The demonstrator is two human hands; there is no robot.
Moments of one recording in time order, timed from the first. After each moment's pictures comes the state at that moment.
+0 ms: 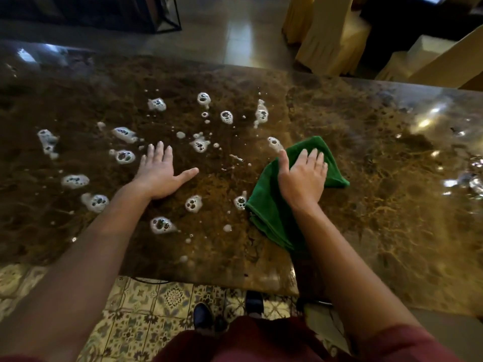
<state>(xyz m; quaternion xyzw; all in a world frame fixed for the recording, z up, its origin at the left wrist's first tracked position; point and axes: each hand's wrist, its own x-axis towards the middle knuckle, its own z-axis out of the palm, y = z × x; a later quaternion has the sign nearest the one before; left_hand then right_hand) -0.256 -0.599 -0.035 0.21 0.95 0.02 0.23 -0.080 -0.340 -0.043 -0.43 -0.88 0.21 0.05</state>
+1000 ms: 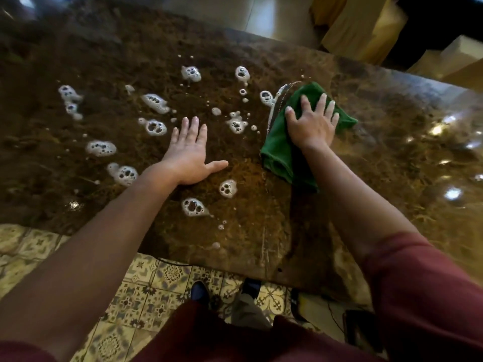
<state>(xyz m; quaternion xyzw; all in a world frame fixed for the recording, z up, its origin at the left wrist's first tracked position) -0.257 -0.615 -0.040 0.28 0.93 0.02 0.22 -0.213 -0.329 -0.053 -0.35 -0.93 0.11 -0.02</state>
